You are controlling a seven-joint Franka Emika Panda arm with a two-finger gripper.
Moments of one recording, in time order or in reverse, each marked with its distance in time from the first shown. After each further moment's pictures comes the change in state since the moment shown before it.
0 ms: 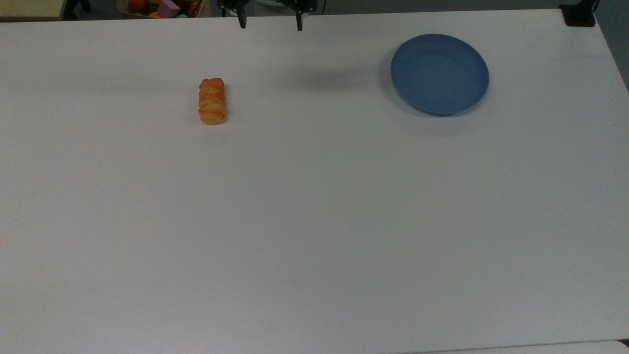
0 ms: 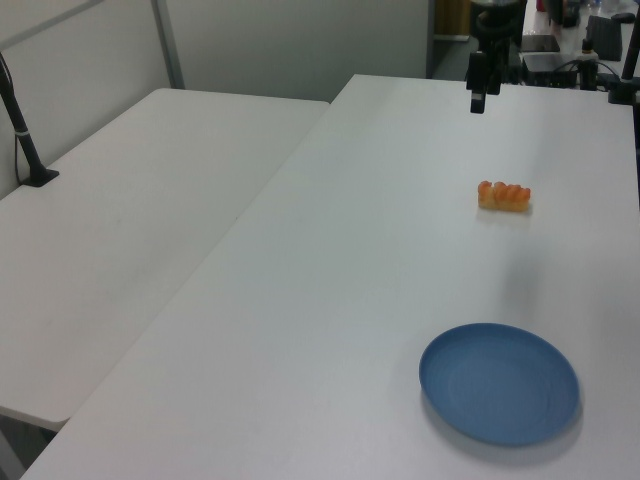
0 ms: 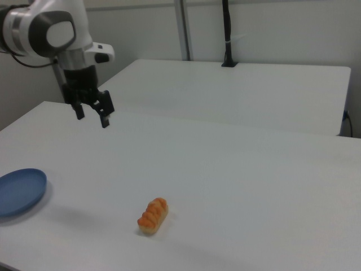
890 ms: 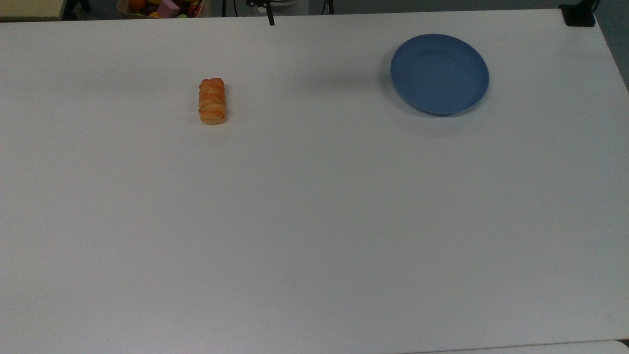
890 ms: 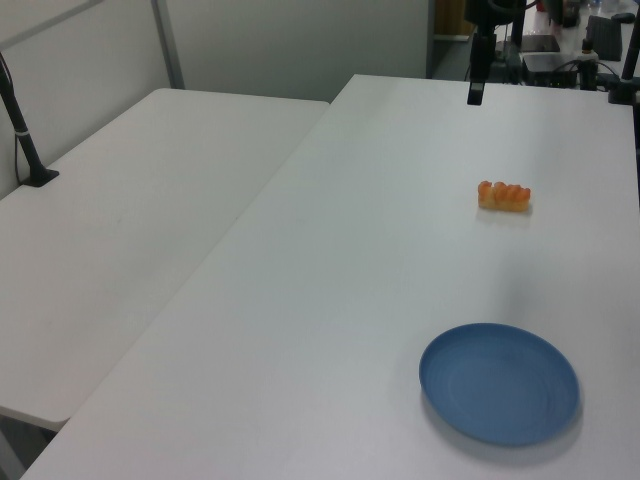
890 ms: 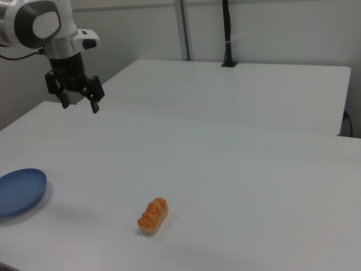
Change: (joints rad) arm 0.011 -0.010 0.044 0.040 0.045 0.025 -0.187
